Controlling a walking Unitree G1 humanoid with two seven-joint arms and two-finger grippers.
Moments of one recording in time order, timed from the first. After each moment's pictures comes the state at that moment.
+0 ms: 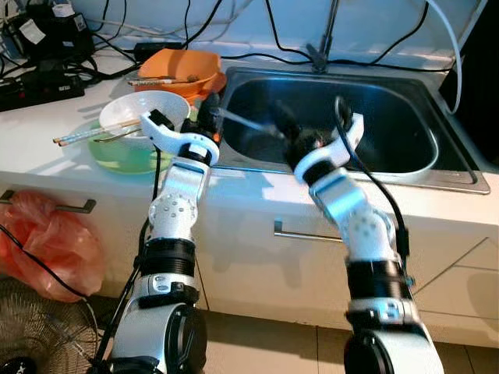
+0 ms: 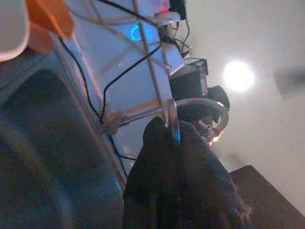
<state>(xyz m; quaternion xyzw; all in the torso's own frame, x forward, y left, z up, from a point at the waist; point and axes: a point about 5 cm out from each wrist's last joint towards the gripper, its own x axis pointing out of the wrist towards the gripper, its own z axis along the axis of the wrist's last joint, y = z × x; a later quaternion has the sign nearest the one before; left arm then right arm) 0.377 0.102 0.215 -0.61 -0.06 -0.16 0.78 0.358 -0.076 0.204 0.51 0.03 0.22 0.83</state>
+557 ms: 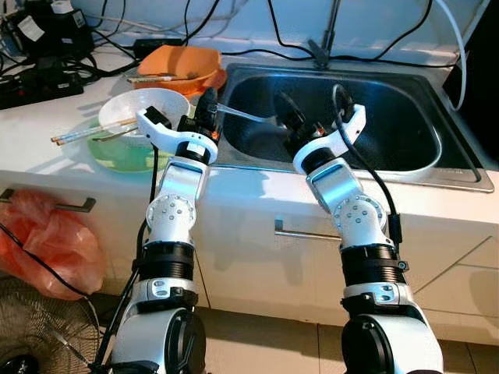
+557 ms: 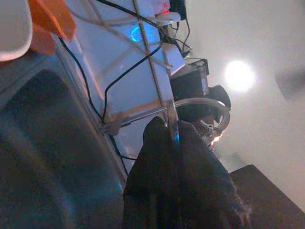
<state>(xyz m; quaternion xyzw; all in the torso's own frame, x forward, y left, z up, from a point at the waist) 0.373 0.104 0.215 -0.60 -0.07 -0.16 0.78 0.370 -0.075 0.207 0.51 0.02 0.20 0.84</state>
